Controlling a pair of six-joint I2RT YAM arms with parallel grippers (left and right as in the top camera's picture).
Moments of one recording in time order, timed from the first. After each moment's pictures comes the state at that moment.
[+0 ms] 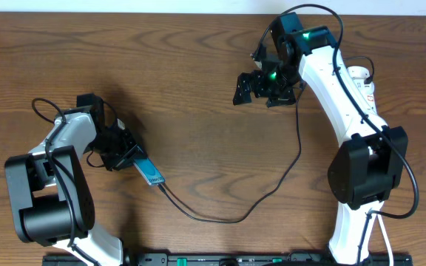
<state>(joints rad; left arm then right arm) 0.19 1.82 1.00 -0.87 0.45 -0.38 0.30 2.09 1.93 -1.30 -0.45 0.17</state>
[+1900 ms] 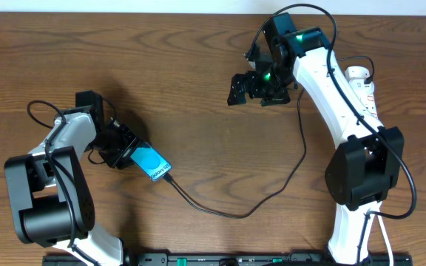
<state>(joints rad) 0.19 1.81 1.00 -0.80 0.44 -0.57 0.33 2.09 1.93 -1.27 -0.45 0.17</state>
